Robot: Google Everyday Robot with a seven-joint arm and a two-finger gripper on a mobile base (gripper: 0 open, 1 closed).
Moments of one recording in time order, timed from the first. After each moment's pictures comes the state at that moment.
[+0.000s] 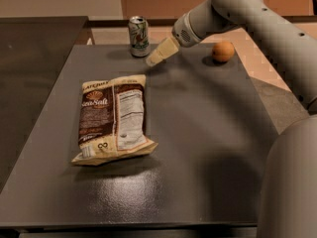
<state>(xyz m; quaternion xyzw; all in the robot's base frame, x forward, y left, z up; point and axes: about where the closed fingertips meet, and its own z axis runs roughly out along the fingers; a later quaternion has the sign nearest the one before) 0.748 -0.023 0.883 -0.47 0.77 0.18 0.39</state>
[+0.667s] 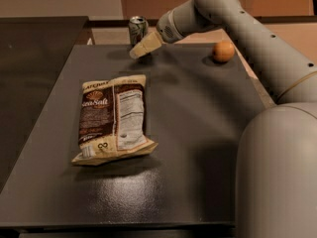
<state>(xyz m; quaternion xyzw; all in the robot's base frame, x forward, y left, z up) 0.781 0.031 0.886 -0.47 0.75 0.22 0.42</state>
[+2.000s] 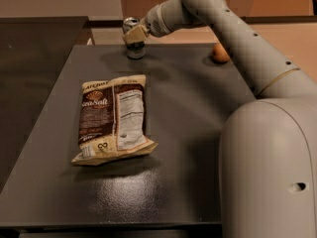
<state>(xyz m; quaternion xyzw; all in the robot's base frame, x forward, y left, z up) 0.804 0.066 0.903 -0.46 0.73 0.24 0.45</state>
